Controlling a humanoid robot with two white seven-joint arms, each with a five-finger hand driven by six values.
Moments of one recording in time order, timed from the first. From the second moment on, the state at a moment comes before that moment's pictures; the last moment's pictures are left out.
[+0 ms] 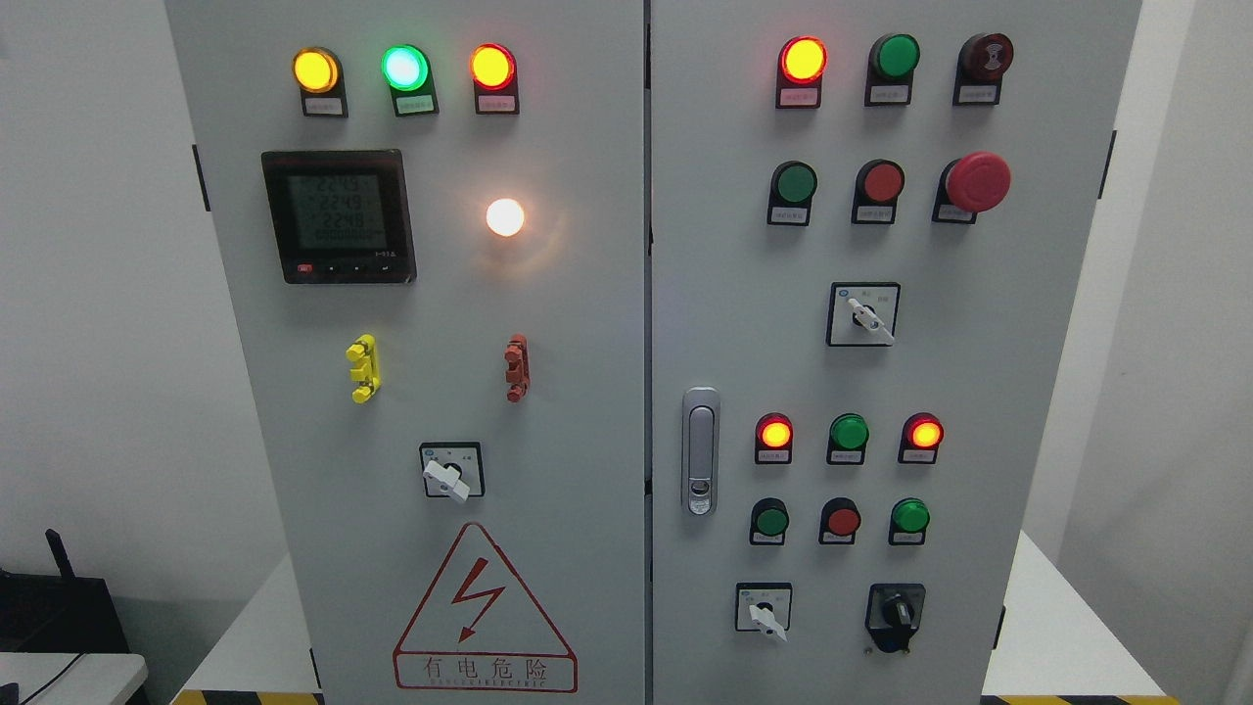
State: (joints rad) left arm 0.30 -0.03 0.52 -1.23 -0.22 -0.29 -0.01; right arm 0.09 0.12 0.00 -0.13 0.00 0.00 0.00
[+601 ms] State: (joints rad) left arm 0.27 0.02 0.47 -0.59 -0.24 -0.20 -0.18; right arm 0.09 0.12 0.00 -0.13 0.00 0.00 0.00
